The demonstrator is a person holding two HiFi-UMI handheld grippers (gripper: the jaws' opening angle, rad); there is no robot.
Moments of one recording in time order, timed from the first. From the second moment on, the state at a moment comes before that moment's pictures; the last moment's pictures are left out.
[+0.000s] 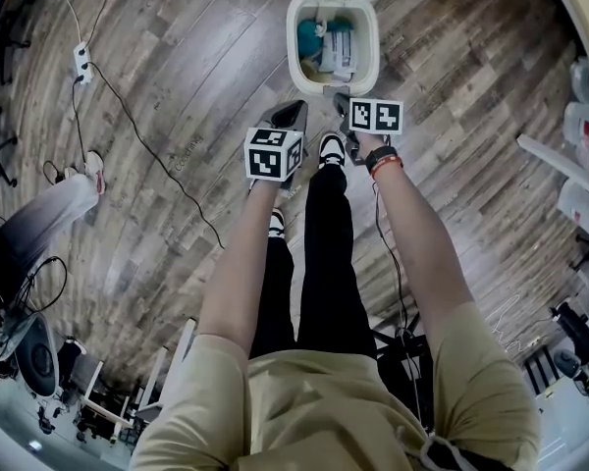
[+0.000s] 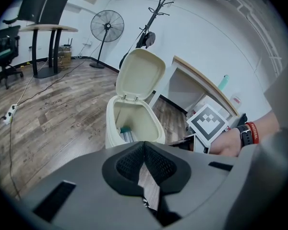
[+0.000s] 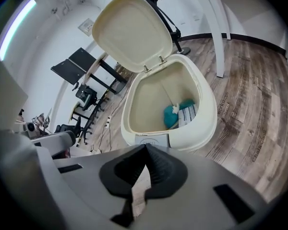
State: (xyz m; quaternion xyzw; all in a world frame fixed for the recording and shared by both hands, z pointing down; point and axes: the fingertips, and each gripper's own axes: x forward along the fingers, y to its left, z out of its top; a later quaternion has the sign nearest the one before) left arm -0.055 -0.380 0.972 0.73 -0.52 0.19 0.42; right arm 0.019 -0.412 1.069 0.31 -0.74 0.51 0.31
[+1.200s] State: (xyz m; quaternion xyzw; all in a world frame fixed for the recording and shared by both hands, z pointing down) left arm -0.069 -0.314 0.768 0.74 -0.52 0.21 0.37; right arm 0.038 -0.346 0.848 0.36 -0.74 0.49 0.27
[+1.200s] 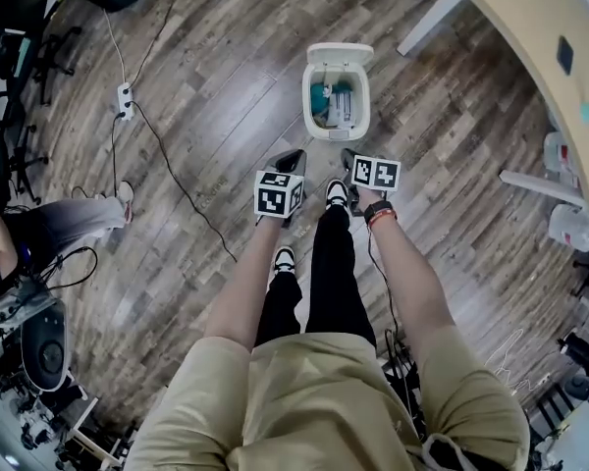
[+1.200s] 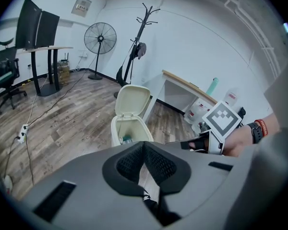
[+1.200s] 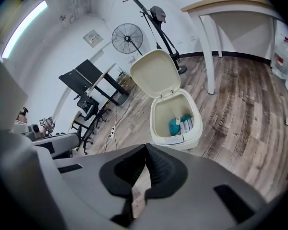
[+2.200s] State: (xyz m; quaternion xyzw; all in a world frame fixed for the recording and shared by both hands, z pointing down) left arm -0.075 -0.191 0.463 0.78 -0.56 0.15 0.22; right arm 0.059 -0.199 0.514 0.44 -0.83 0.29 0.17
